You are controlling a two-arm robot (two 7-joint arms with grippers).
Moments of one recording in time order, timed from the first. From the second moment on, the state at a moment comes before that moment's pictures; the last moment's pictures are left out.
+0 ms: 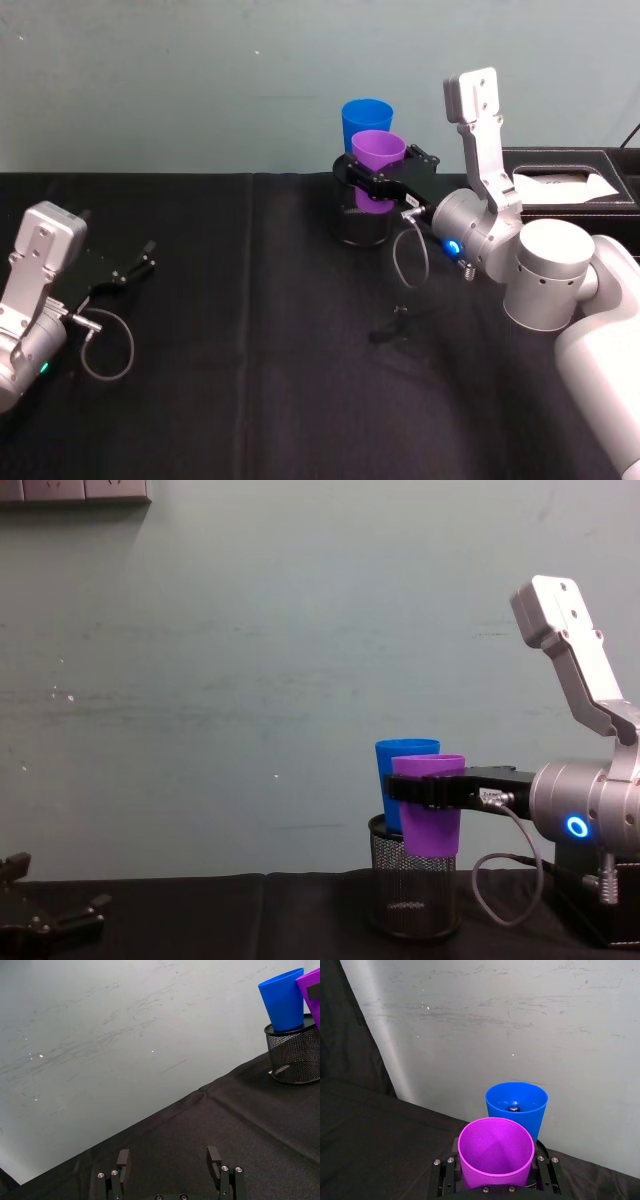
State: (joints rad) left arm -0.20 0.60 0.45 -1.41 -0.25 -0.12 0.03; right arm 0.51 0.15 -0.33 -1.20 0.25 0.18 0.26
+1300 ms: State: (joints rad) left arm -0.20 0.60 0.45 -1.41 -0.25 -0.12 0.03; right arm 0.51 0.15 -0.33 -1.20 0.25 0.18 0.26
